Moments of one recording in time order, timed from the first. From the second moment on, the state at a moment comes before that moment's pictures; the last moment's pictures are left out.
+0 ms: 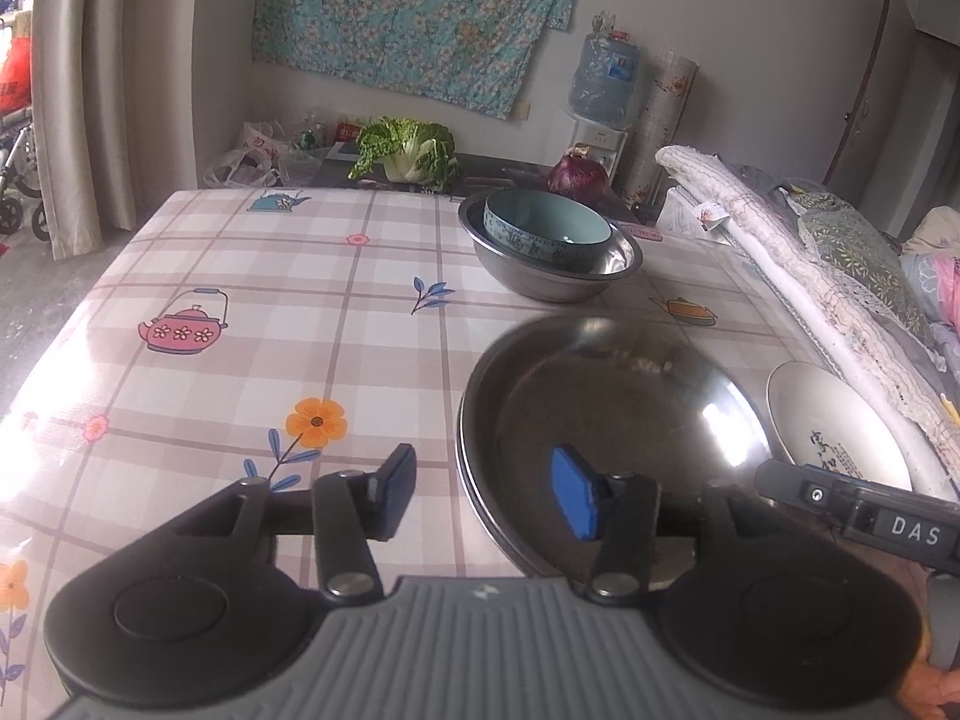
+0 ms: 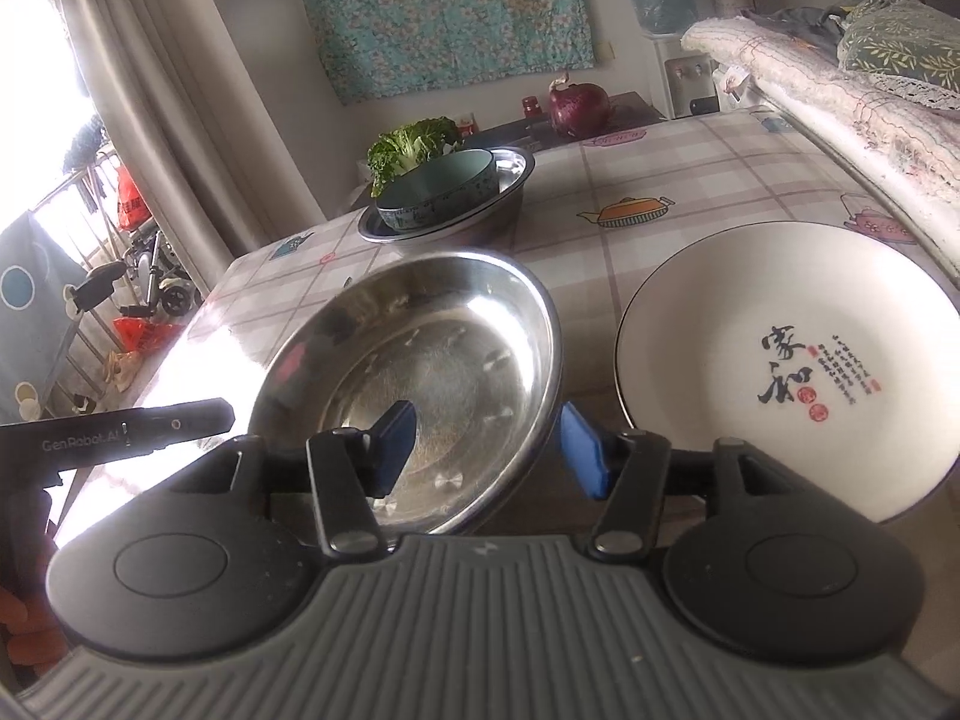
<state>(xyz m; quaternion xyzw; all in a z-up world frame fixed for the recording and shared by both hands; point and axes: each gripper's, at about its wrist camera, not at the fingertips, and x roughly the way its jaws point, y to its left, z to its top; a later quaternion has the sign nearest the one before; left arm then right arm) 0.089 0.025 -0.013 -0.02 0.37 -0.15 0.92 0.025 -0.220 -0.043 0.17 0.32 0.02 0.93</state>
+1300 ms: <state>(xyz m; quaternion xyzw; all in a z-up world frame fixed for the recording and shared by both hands) 0.018 -0.067 0.029 0.10 0.34 -0.15 0.92 -0.074 -0.288 -0.009 0.22 0.26 -0.02 0.94</state>
